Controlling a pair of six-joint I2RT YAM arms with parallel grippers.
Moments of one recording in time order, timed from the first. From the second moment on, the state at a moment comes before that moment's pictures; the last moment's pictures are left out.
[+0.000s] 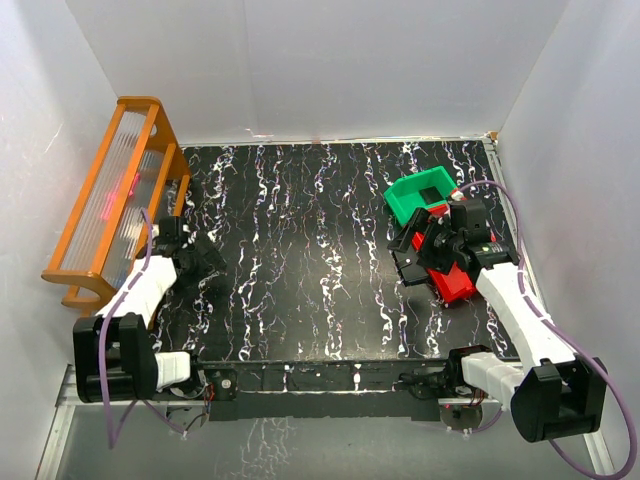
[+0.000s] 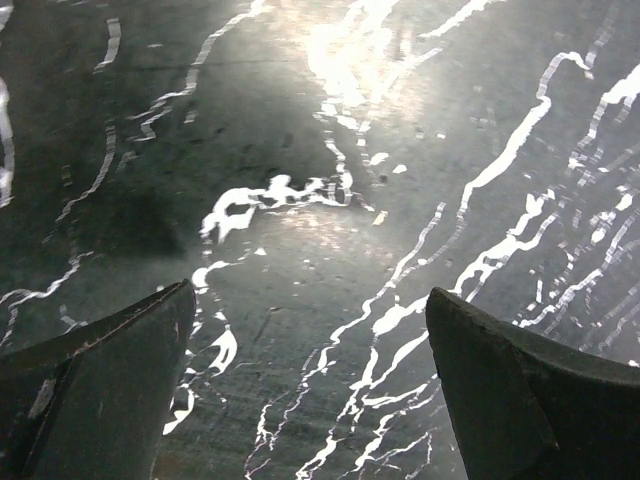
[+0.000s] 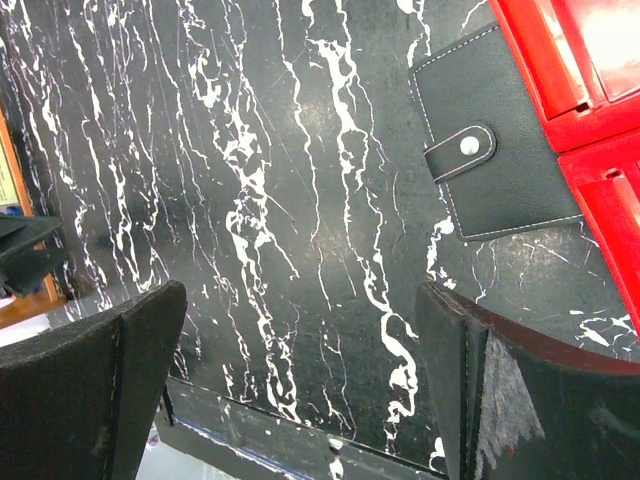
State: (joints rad) left arm 0.04 1.25 0.70 -0.60 -0.01 -0.57; right arm 0.12 1.05 0.81 -0.57 -0.31 0.60
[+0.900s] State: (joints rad) left arm -0.28 1.23 0.99 -0.59 -0.12 -0.52; right arm 0.12 1.17 1.02 -0.64 -0.07 0.48
